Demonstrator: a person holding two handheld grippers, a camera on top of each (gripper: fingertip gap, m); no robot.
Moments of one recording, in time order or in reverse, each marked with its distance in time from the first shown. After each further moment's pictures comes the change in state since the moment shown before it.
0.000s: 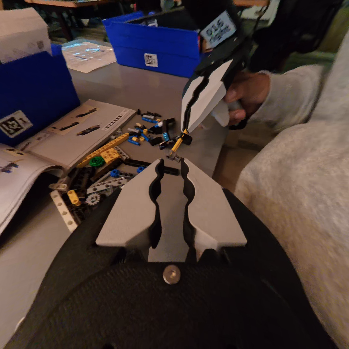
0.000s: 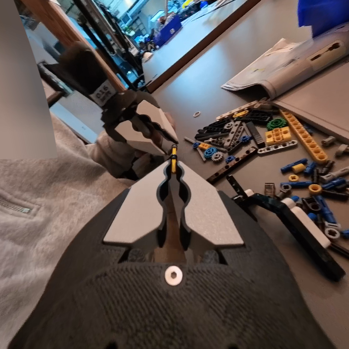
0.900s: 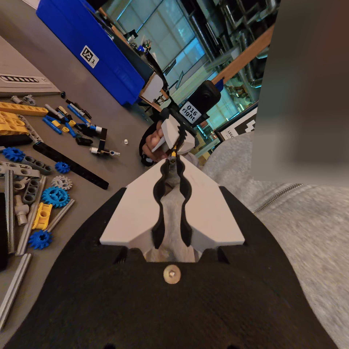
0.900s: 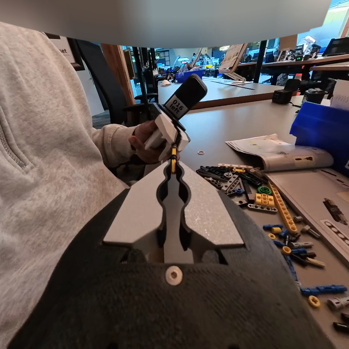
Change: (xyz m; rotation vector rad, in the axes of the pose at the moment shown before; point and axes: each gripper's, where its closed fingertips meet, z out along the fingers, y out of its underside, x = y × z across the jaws) left arm 0.017 -0.041 -0.018 0.205 0.515 -0.773; right arm -0.038 -0.018 -0.008 0.160 -0.039 -0.489
